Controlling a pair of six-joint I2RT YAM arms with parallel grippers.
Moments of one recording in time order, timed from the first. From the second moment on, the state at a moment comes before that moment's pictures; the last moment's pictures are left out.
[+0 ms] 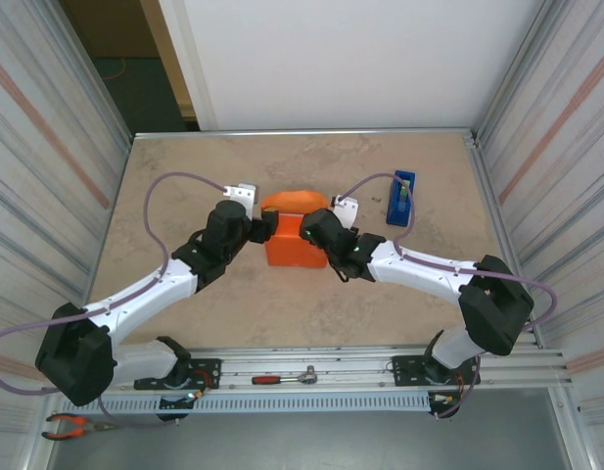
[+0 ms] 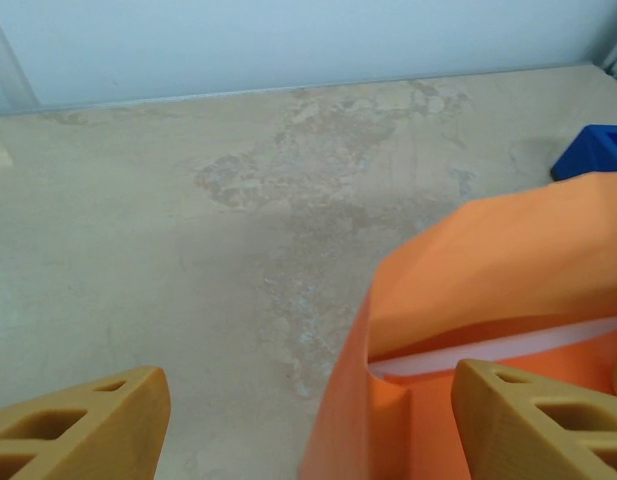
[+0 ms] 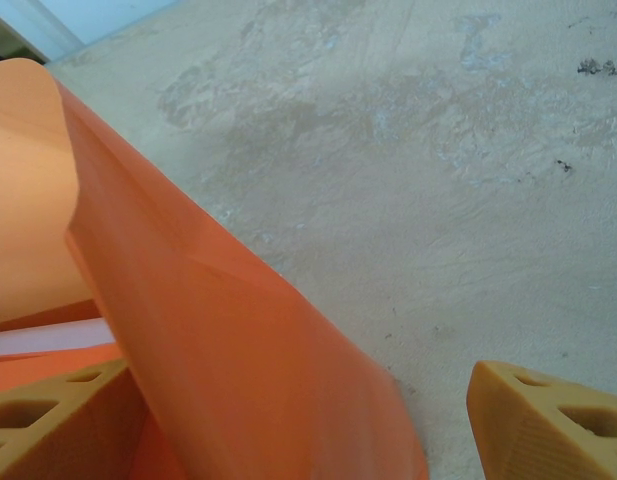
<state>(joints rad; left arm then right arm) -0.63 1.21 0.75 0.03 -0.26 -0.23 0.91 1.52 0.99 -0.25 0.59 0.96</state>
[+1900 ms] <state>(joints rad) -0.71 1.35 0.74 0.12 -0.23 -0.25 0.89 1.44 1.02 -0.37 0.55 0.90</state>
